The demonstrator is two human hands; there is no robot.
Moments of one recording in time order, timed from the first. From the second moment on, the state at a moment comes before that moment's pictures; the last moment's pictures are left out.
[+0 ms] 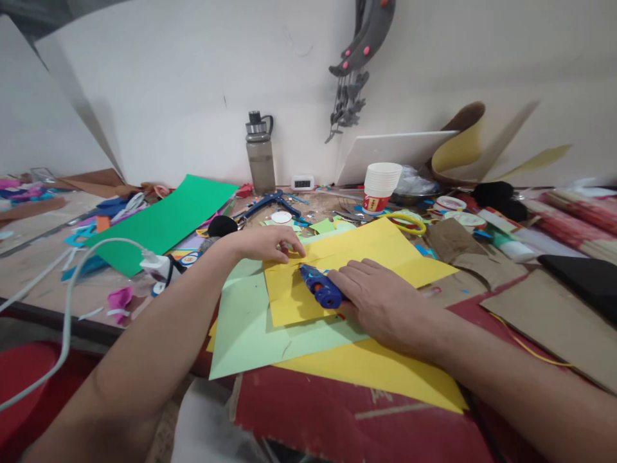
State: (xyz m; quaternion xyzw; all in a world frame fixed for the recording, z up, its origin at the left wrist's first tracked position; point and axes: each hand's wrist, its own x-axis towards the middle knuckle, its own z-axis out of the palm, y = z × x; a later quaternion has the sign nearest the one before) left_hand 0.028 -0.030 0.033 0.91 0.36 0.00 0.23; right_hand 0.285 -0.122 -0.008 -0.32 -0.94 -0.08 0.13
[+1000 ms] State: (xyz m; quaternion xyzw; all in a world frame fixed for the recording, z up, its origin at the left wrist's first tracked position) left_hand 0.025 -0.027 0.027 0.95 0.26 0.03 0.16; right_hand 0.312 -0.089 0.003 -0.50 -0.57 0.49 0.43
